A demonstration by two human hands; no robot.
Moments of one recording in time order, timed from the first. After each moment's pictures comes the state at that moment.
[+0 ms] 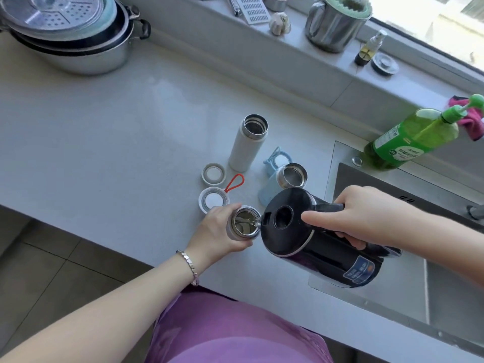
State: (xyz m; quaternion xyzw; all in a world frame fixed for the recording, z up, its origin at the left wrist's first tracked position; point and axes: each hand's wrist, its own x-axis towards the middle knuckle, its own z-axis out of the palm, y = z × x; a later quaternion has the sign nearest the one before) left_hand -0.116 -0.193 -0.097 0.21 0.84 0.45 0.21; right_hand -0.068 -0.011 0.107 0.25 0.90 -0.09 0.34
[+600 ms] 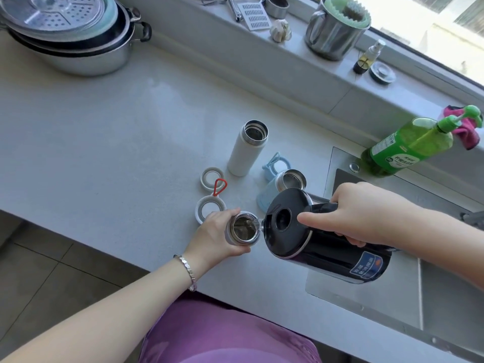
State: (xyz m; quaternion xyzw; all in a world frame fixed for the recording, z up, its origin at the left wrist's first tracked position) left_hand -0.118 -0.196 -0.093 0.20 0.84 0.45 0.24; right_hand -0.083 -0.019 0.115 0.22 0.91 -0.02 0.34
